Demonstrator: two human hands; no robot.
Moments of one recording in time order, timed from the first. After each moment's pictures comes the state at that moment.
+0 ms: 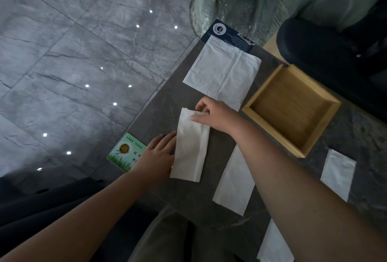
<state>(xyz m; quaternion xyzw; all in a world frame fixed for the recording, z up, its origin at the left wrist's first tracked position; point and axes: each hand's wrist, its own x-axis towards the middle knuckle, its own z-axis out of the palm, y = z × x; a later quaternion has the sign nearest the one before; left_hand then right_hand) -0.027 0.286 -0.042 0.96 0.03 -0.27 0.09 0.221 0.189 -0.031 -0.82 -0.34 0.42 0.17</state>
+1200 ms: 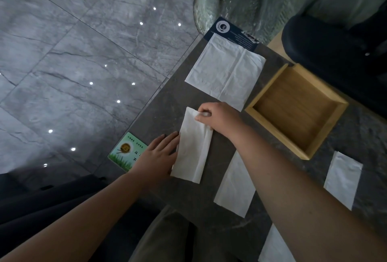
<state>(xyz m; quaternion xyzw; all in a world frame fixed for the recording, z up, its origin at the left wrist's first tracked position) -0.033 0.289 -0.044 0.97 0.02 -0.24 0.10 0.216 0.183 -0.037 -0.84 -0.37 0.37 0.17</state>
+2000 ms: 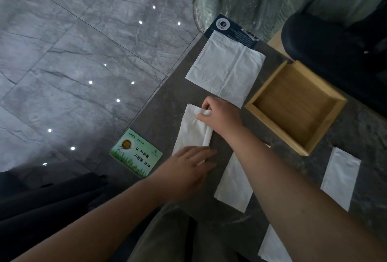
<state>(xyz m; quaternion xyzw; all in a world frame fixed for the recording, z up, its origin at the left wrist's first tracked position) -0.022 0.238 -0.011 0.96 -0.08 -0.06 0.25 0.202 0.179 -0.050 -0.88 -0.38 0.23 0.15</state>
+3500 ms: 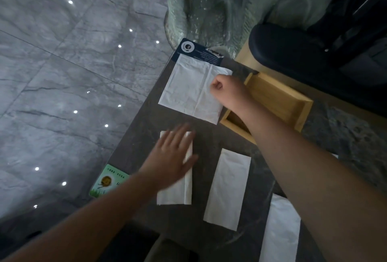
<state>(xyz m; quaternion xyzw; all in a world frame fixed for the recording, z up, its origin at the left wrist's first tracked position) 0.069 0.270 -0.014 0.97 0.03 -0.14 0.19 0.333 0.169 0.009 -0.91 -0.27 0.23 0.23</state>
